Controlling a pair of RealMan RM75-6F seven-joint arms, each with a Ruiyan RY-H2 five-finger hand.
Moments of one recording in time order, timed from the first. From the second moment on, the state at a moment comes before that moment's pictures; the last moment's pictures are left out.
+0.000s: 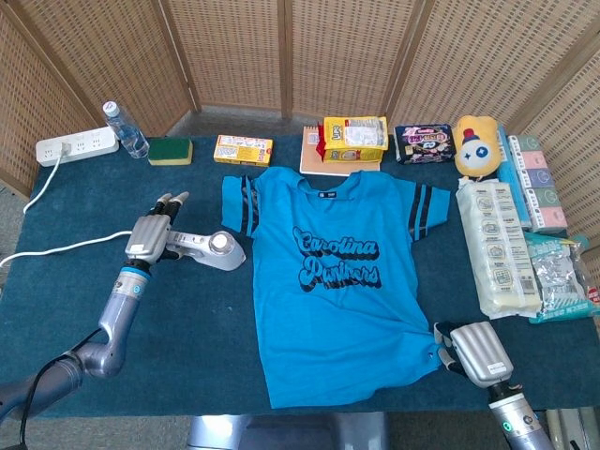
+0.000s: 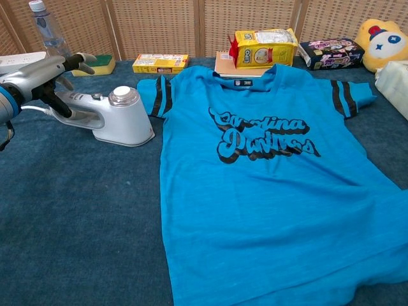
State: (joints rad) left arm -0.67 -1.69 -0.24 -0.99 1.21 0.96 -0.11; right arm 0.17 -1.32 -0.06 -1.50 -1.68 1.37 -0.13
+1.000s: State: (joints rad) left arm -0.41 -1.27 -0.16 -1.59 1.30 1.22 -0.16; right arm 0.14 -1.24 -0.11 -1.54 -1.63 1.34 -0.17
